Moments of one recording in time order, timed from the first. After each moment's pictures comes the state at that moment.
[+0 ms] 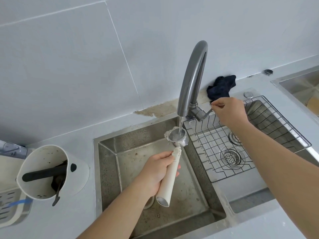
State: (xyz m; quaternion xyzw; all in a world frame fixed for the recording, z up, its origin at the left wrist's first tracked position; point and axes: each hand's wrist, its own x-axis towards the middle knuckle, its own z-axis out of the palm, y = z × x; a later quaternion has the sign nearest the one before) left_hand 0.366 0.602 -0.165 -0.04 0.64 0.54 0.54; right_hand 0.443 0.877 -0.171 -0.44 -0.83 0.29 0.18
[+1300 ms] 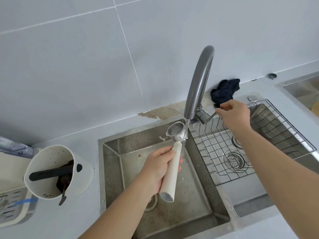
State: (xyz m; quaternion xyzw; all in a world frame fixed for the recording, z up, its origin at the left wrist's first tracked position) left_hand 0.360 0.602 -0.146 -0.05 0.61 0.61 0.51; right_hand 0.442 0.866 -0.170 -0.53 -0.72 0.39 0.23
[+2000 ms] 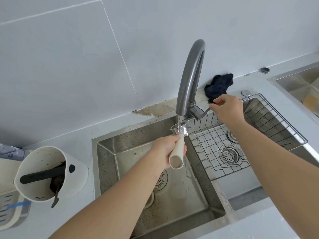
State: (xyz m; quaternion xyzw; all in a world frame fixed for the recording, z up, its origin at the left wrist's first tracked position) left_hand 0.349 0.667 -0.159 -0.13 0.61 0.54 0.57; right_hand 0.441 0.873 -0.170 -0.51 -0.75 0.36 0.21
